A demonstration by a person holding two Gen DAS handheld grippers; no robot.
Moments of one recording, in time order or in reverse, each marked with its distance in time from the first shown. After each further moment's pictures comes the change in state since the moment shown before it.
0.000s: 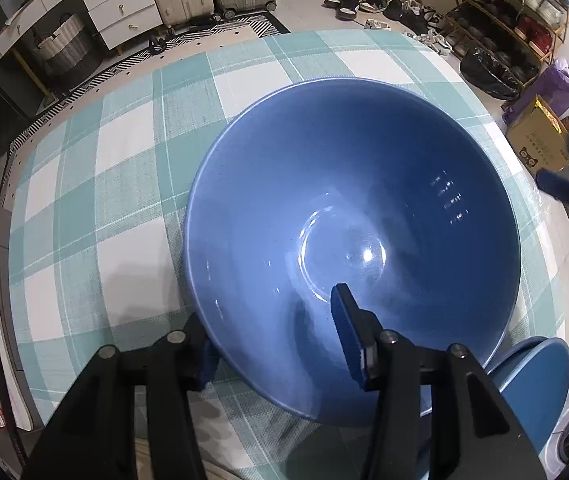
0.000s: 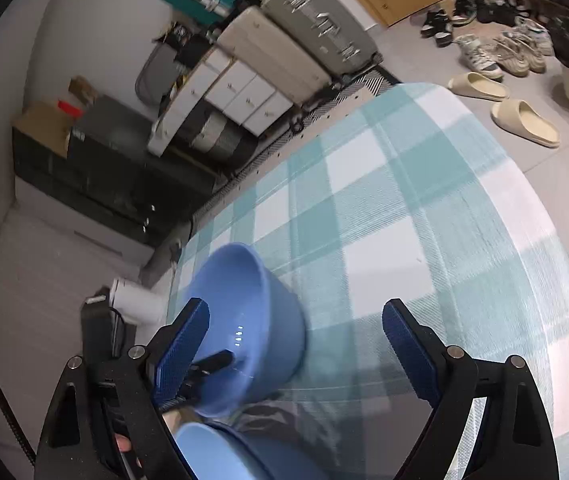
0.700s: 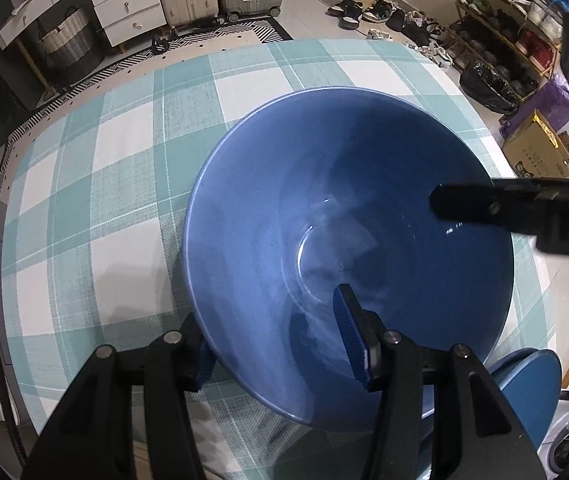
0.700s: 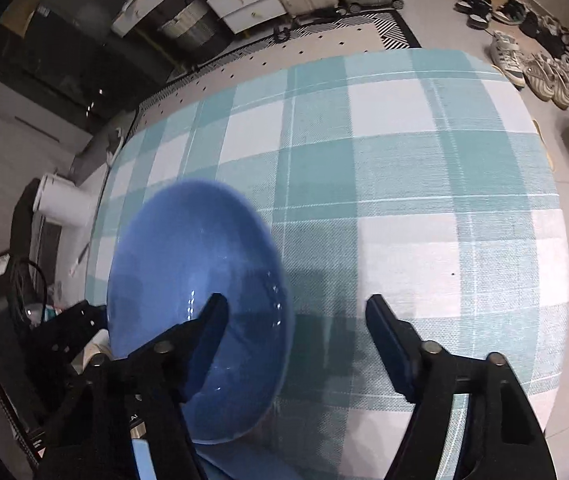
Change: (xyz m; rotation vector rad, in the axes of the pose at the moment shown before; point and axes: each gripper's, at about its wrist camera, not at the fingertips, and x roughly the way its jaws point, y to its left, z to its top) left arm -0.002 0.000 0.001 -0.045 -0.027 -0.032; right arm 0.092 0.051 0.013 -0.238 0.353 -0.275
